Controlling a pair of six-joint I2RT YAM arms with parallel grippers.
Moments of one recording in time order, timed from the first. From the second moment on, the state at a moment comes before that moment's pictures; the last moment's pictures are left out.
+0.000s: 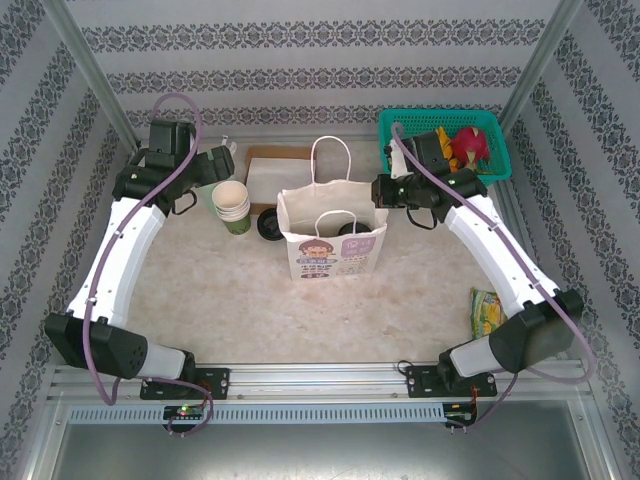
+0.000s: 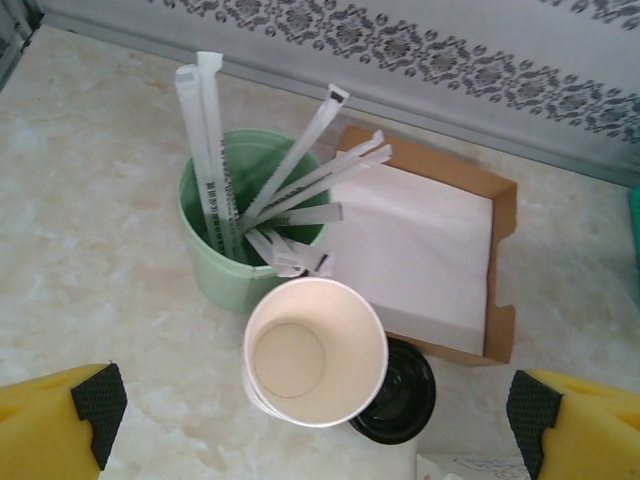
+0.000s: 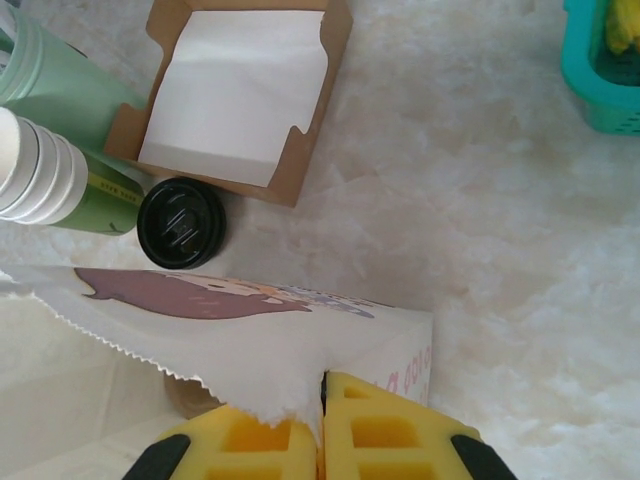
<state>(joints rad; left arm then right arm) -0.13 1.41 1.57 -0.88 -0.11 -0.40 0.36 1.45 1.47 -0.85 -0.20 0.32</state>
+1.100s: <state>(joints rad) -0.17 1.85 1.96 -1.09 -0.16 -0.03 0.28 1.13 1.13 -0.35 0.19 0.58</state>
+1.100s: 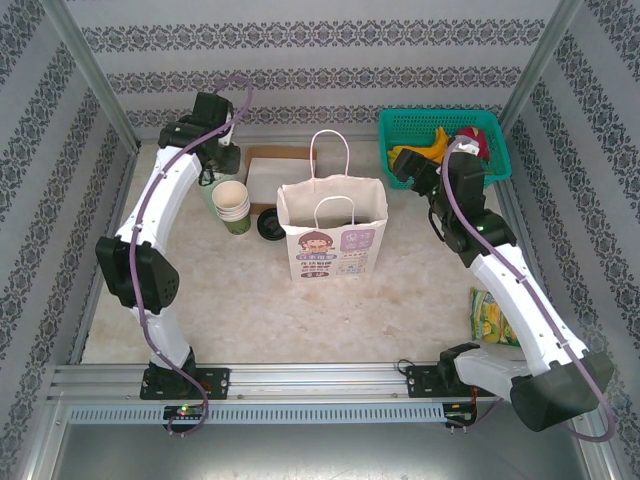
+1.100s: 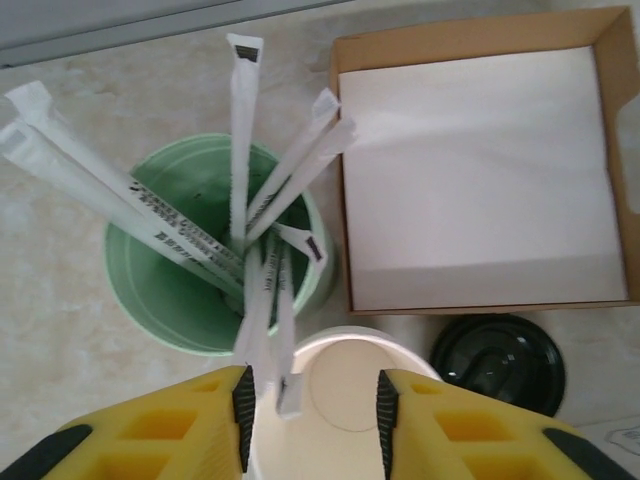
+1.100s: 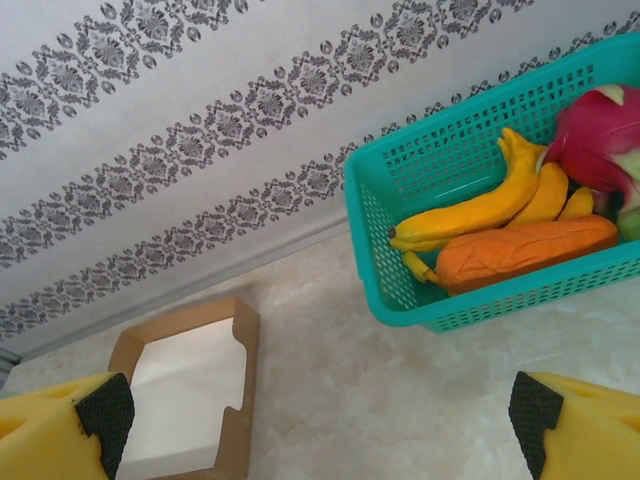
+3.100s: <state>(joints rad) -0.18 1.23 1.94 -1.26 0.07 -0.14 0.26 1.24 1.25 -0.44 -0.05 0.51</state>
